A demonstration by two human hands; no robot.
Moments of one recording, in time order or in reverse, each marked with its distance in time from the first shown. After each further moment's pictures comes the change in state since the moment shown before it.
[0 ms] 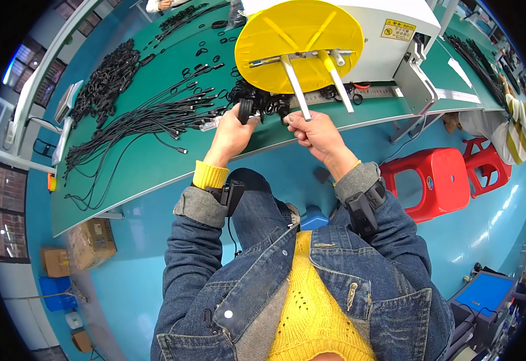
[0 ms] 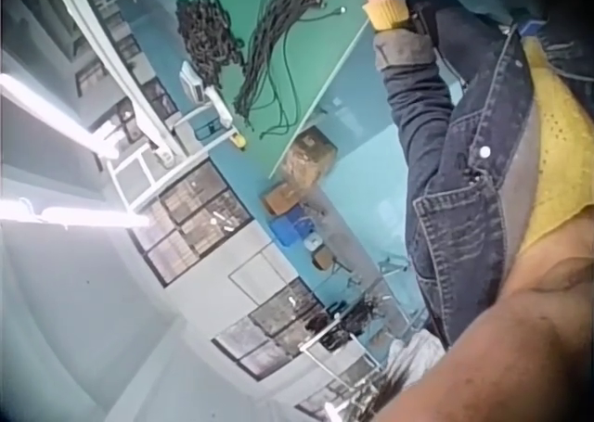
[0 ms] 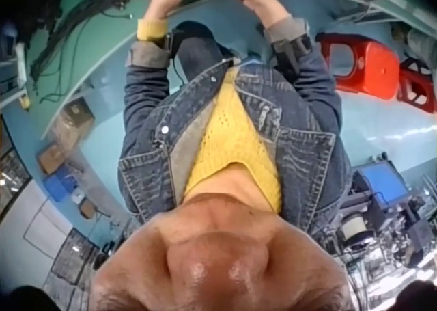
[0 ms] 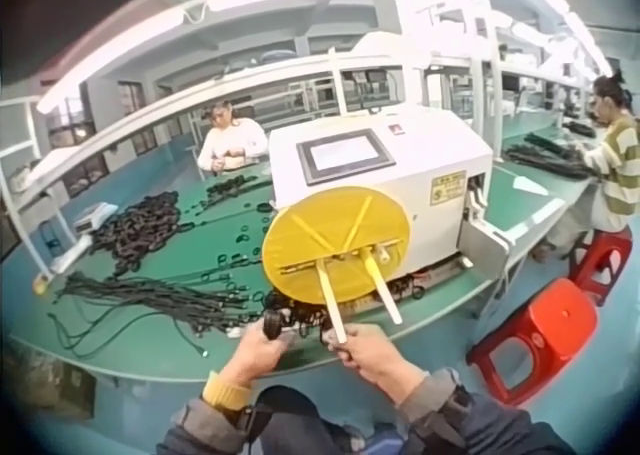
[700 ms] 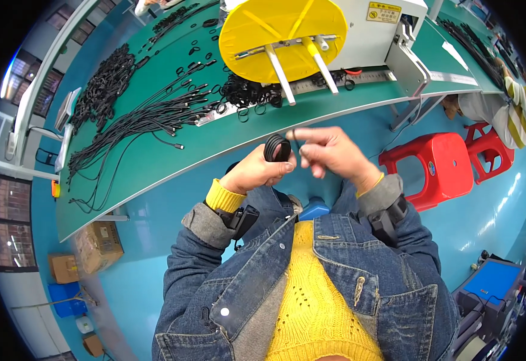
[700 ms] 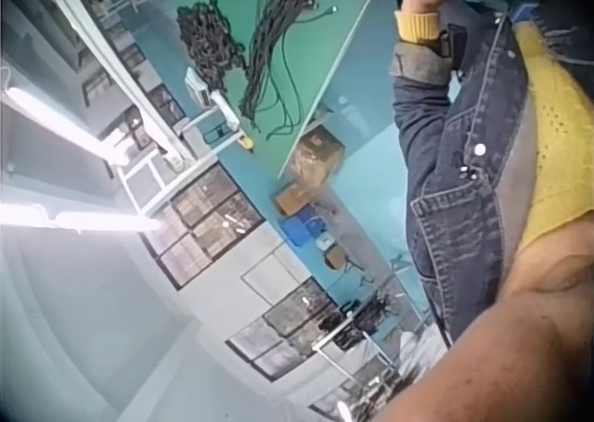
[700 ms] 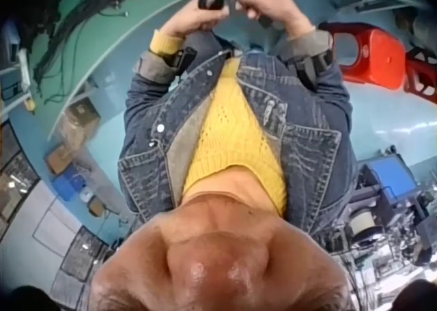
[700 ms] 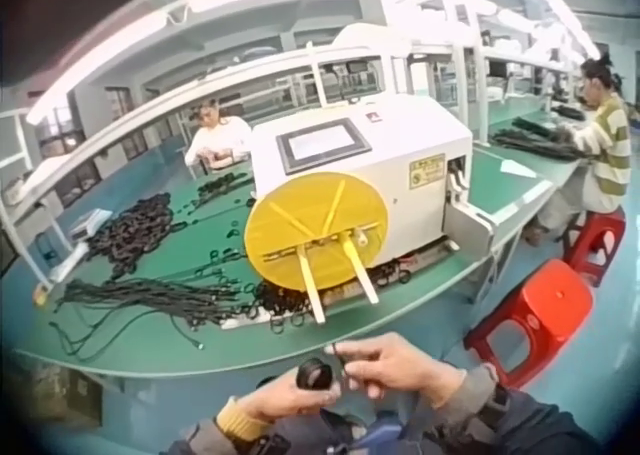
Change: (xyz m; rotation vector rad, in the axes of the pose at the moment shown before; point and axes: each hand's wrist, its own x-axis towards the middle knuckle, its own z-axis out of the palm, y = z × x) left_hand -0.063 0.046 0.014 -0.894 -0.771 -0.342; right_hand -0.083 -0.018 -0.020 -0.215 -0.373 0.063
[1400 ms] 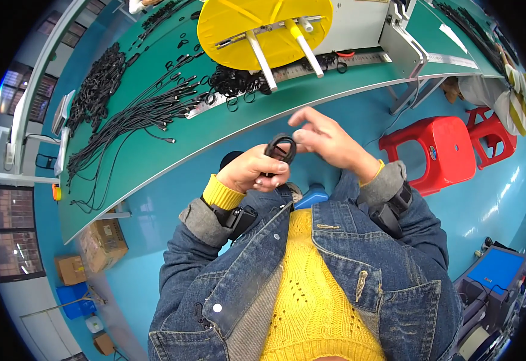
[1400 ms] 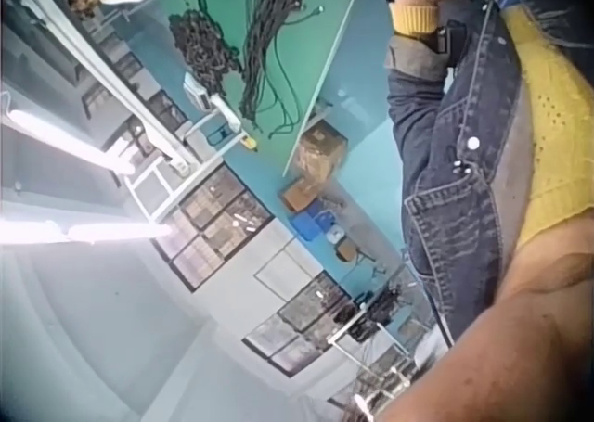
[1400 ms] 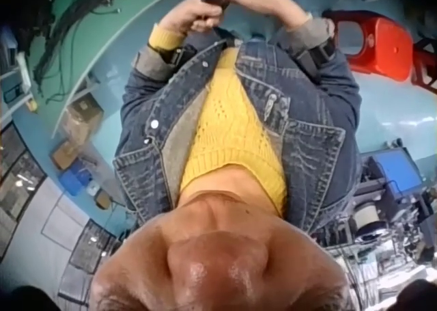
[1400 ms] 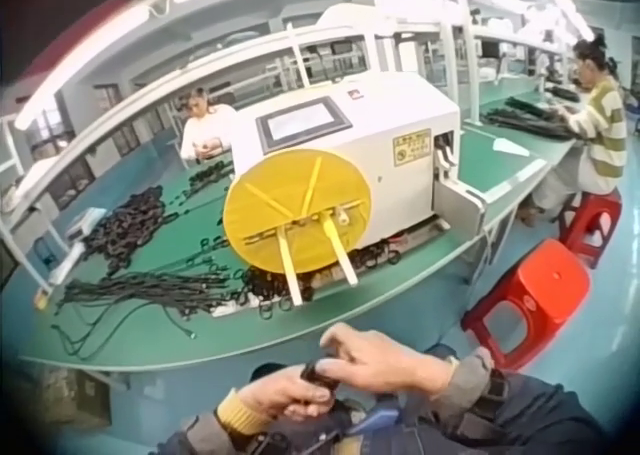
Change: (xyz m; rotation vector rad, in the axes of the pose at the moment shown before) left_hand 0.004 -0.011 -0.002 -0.445 -0.287 -0.281; right_hand 0.004 0.021 -0.002 -0.477 0.136 -0.207
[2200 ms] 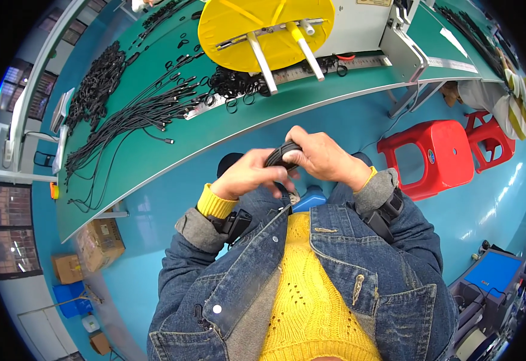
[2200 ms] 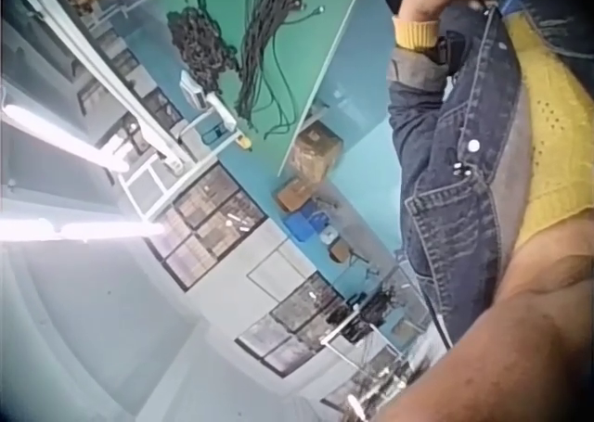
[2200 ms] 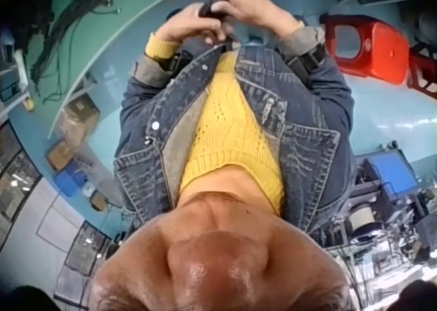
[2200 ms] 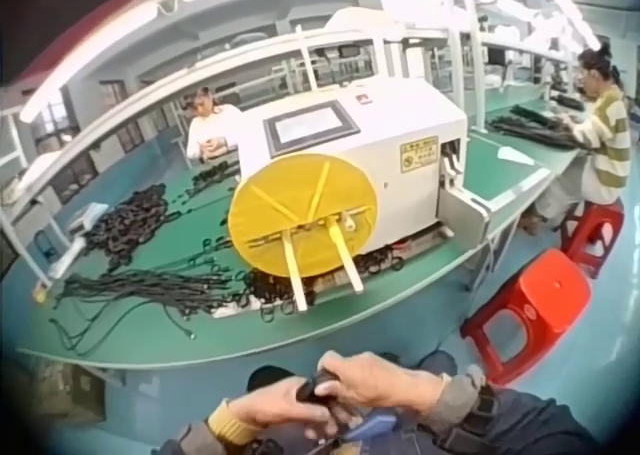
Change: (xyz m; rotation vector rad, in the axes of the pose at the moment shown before) left_hand -0.004 -0.002 0.028 0.423 0.250 0.171; right_hand -0.003 0.006 0.003 -0.448 0.074 -0.305
